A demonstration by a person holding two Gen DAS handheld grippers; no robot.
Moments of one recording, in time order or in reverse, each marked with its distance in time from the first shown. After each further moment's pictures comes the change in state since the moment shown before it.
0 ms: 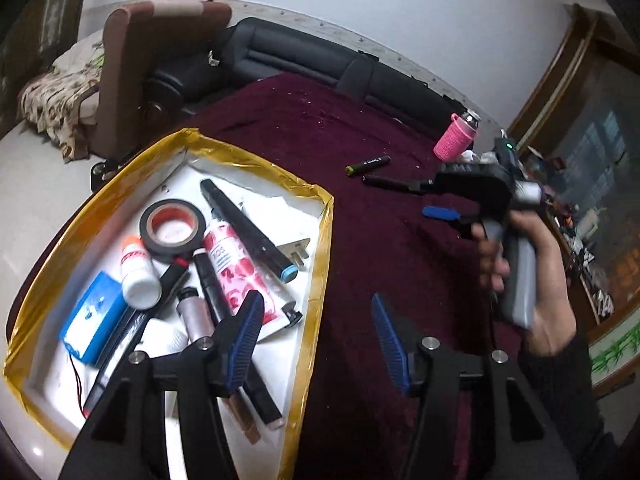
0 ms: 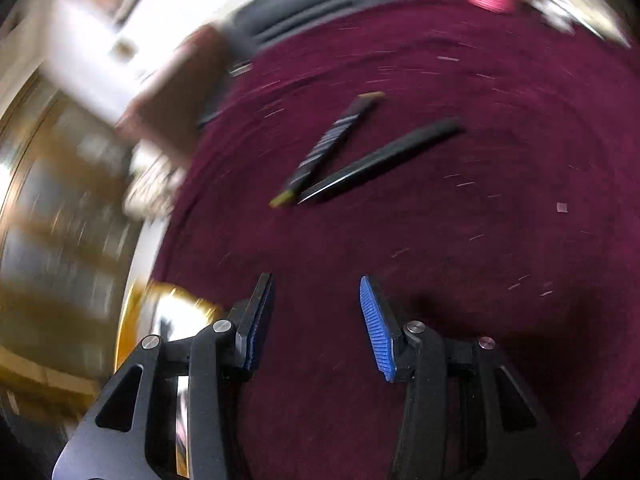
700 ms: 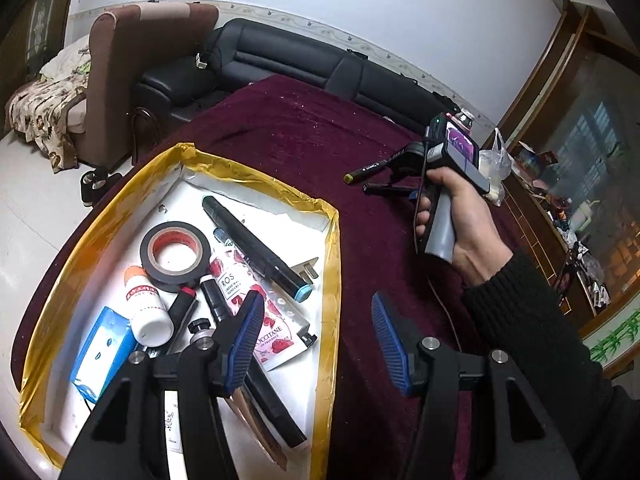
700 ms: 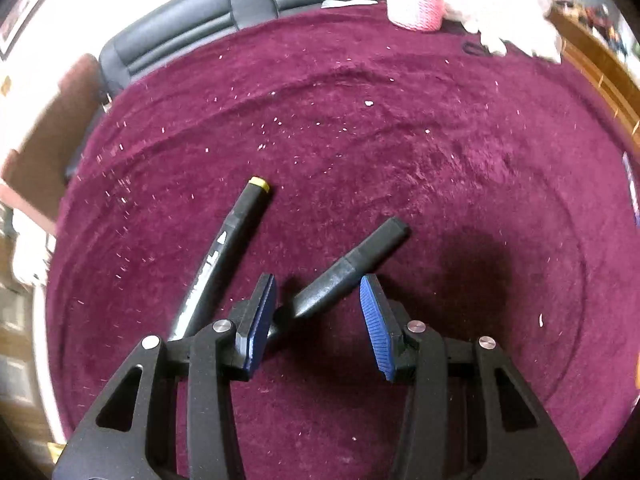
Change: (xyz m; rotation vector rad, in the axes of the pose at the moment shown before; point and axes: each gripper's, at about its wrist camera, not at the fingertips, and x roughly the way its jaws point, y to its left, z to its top) left arm 0.001 0.010 0.014 0.020 0.004 -0.032; right arm 0.081 0.022 0.072 0.020 -0.098 -0.478
